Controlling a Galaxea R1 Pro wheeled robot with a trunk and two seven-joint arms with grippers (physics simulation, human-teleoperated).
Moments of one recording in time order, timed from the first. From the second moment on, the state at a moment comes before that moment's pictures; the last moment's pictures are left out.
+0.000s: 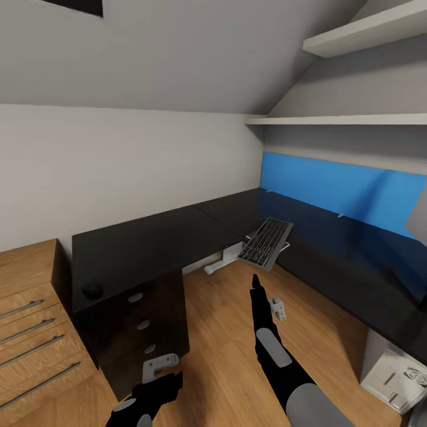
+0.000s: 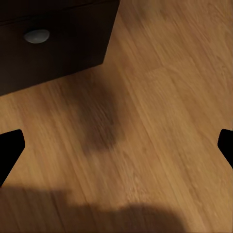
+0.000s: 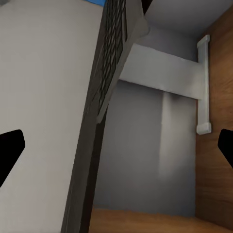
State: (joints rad) left arm 0.02 -0.17 -0.15 -1.52 0.30 0.65 0.37; right arm -0.59 0.17 0.13 -0.66 -1.33 -0.40 0.22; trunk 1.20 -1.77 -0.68
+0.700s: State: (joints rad) left arm 0.02 -0.17 -0.17 -1.51 0.30 0.65 0.37; right arm -0.59 0.17 0.11 -0.66 -1.33 -0.40 0.22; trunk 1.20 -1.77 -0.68
